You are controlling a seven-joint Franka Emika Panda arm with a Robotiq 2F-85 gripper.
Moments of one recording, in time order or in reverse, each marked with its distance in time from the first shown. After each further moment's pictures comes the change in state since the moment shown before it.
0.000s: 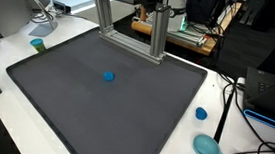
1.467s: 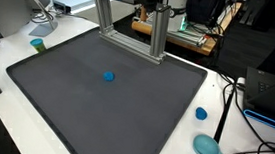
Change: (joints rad) arm 0.025 -0.009 0.017 0.011 0.009 -0.042 -0.025
